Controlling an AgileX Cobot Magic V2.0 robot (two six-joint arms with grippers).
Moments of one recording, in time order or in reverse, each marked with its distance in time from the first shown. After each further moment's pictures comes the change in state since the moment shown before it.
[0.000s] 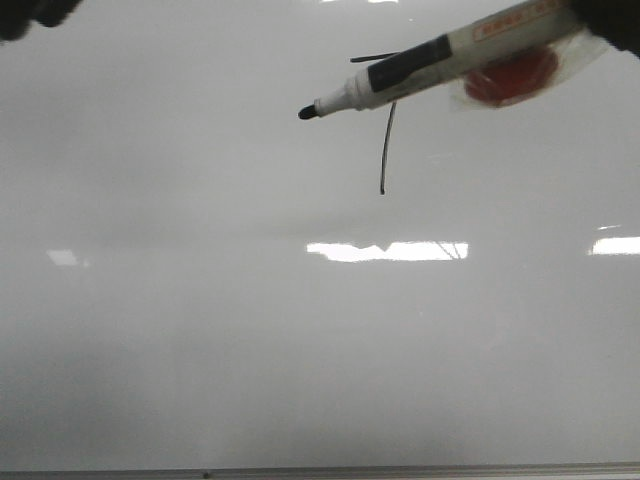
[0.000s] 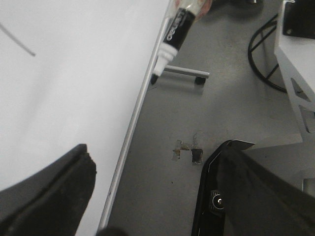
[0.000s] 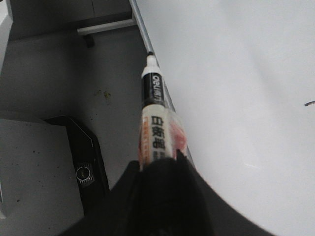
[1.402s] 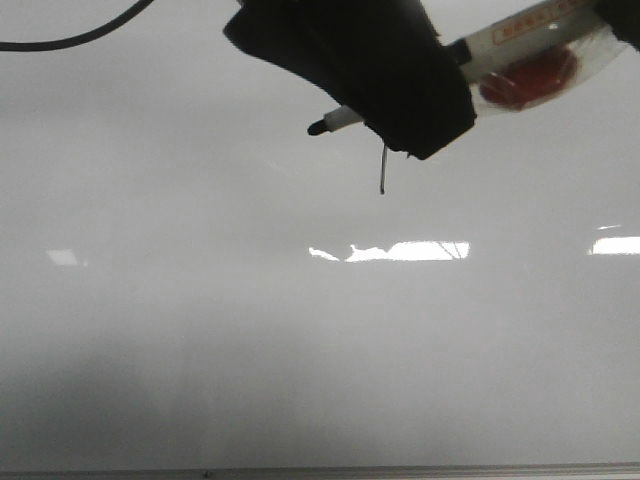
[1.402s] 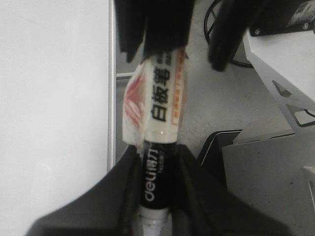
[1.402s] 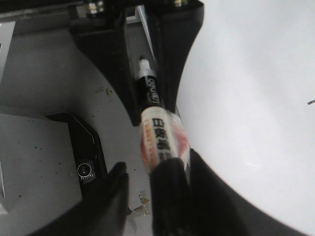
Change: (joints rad) left arm -0.245 0.407 -0.214 -0.030 -0.112 0.116; right arm 0.000 -0.004 0.000 0.000 0.014 -0.003
